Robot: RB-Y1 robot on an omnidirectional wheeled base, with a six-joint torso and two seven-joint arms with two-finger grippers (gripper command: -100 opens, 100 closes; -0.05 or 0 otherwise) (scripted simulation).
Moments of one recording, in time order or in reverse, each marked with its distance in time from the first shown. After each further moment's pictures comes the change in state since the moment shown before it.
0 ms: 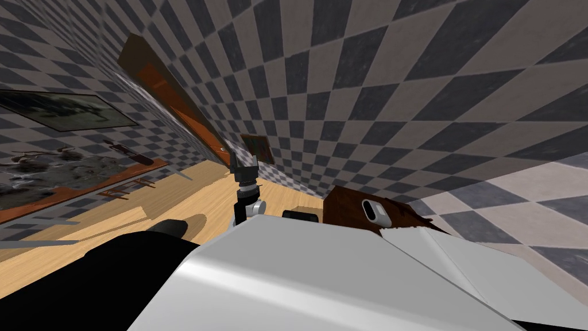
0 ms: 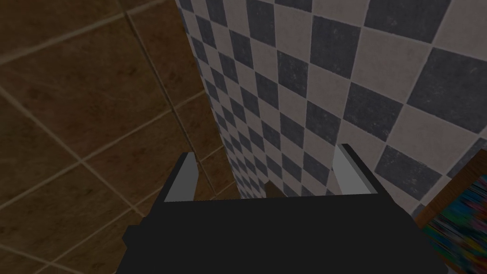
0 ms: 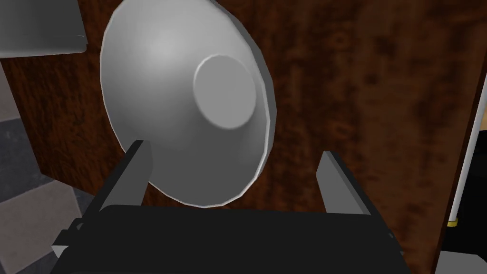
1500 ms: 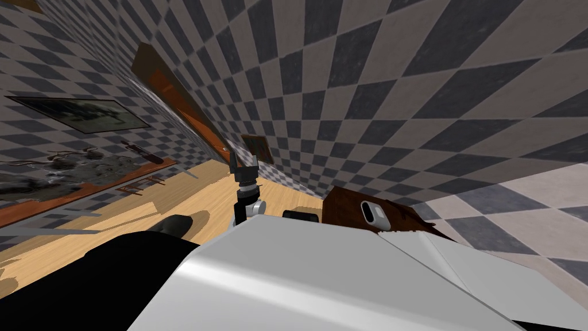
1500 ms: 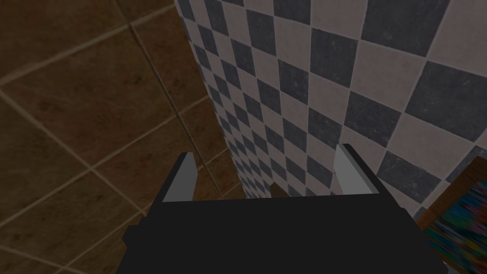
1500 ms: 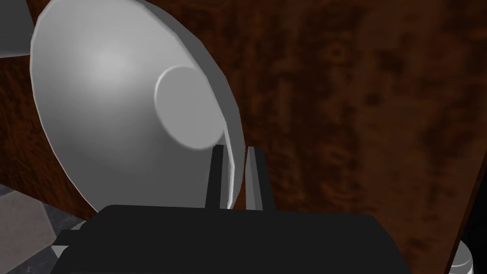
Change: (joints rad) left arm 0.000 0.000 0.000 0.000 0.000 0.000 0.000; right arm -0.040 0.004 0.151 0.048 -0.069 0.088 0.005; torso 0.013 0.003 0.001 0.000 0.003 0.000
